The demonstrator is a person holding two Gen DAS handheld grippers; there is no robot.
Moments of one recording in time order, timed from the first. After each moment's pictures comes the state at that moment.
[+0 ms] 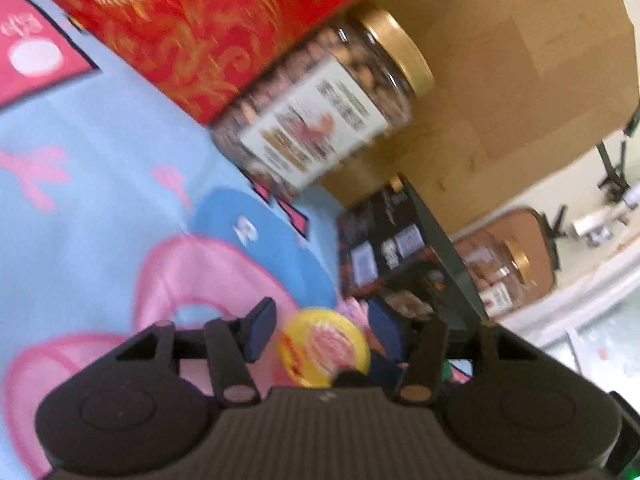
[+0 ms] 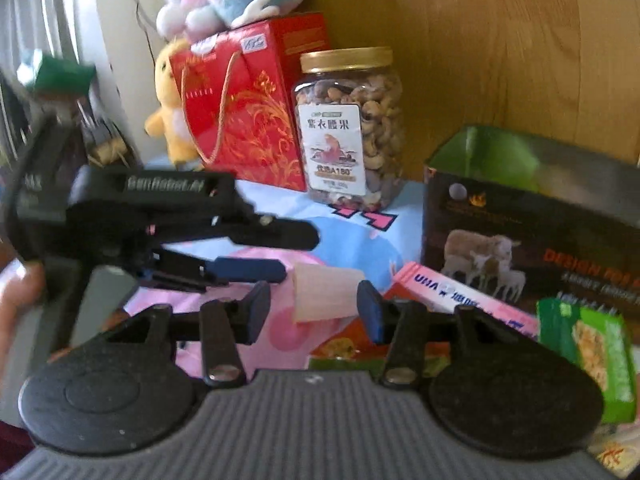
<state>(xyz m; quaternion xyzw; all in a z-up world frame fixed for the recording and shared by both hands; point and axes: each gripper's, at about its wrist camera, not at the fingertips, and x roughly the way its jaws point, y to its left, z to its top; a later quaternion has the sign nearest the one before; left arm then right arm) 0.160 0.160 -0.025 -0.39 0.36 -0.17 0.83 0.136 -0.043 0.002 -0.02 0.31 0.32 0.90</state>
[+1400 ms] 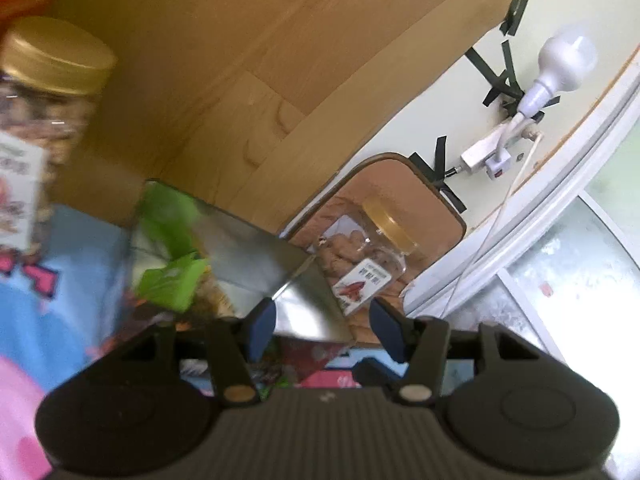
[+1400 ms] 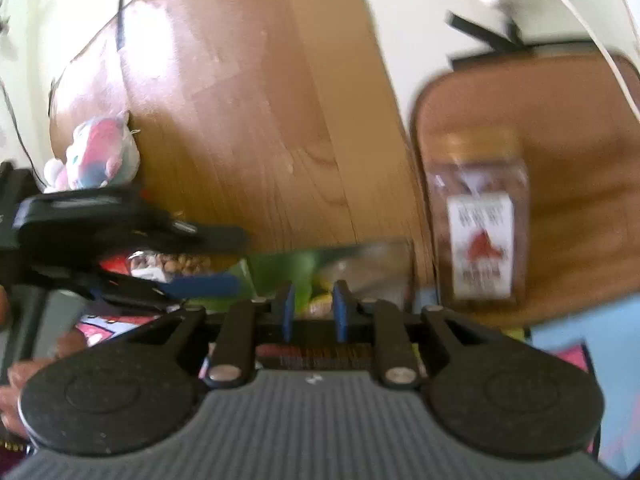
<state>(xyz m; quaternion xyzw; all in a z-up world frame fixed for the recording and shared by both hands) 0.195 0.040 0.065 -0.29 0.31 -0.31 0.85 0.130 -0.225 0.029 0.14 0.20 0.17 0.95</state>
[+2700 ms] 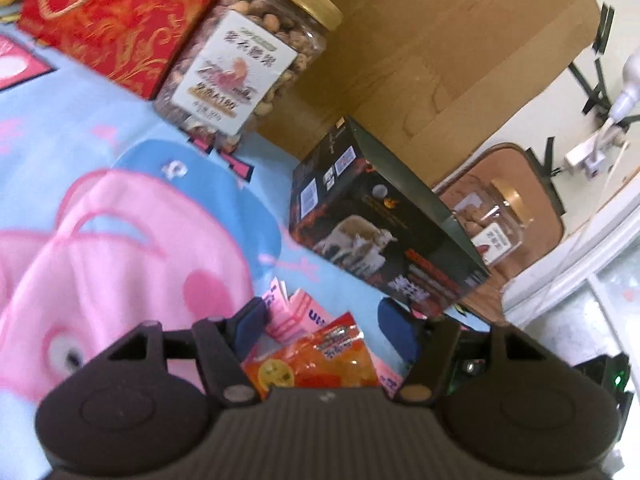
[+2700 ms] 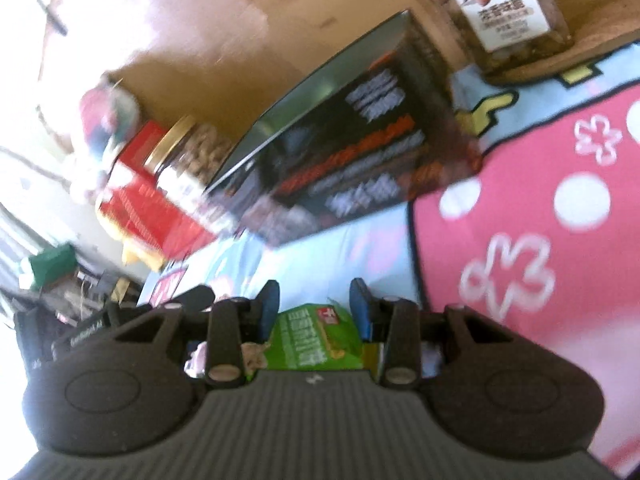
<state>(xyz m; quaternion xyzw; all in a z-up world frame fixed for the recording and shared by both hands) 0.122 0.094 -0.016 -0.32 0.35 -0.16 0.87 0.141 -0.209 -0.027 0.30 0.38 0.26 0.84</state>
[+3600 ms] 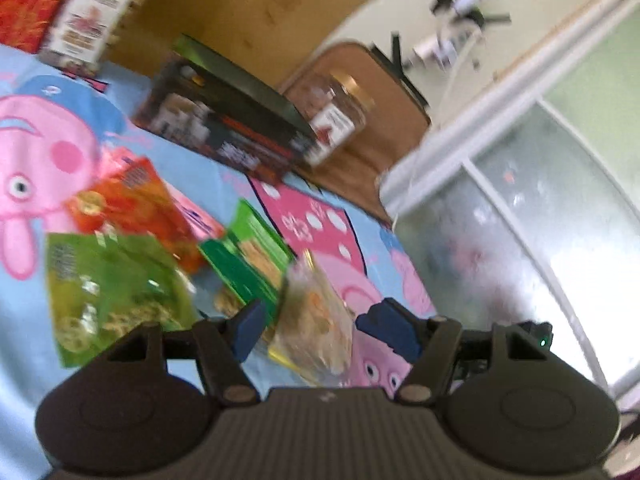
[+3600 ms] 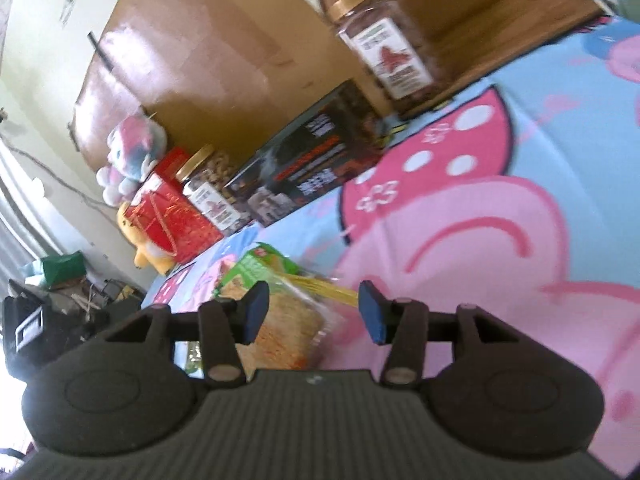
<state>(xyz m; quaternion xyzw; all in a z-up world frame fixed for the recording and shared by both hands) 0.018 0.029 0.016 -0.26 0.37 -0.34 0.82 -0.001 -0.291 -0.021 0.32 0.31 0.21 0.87</state>
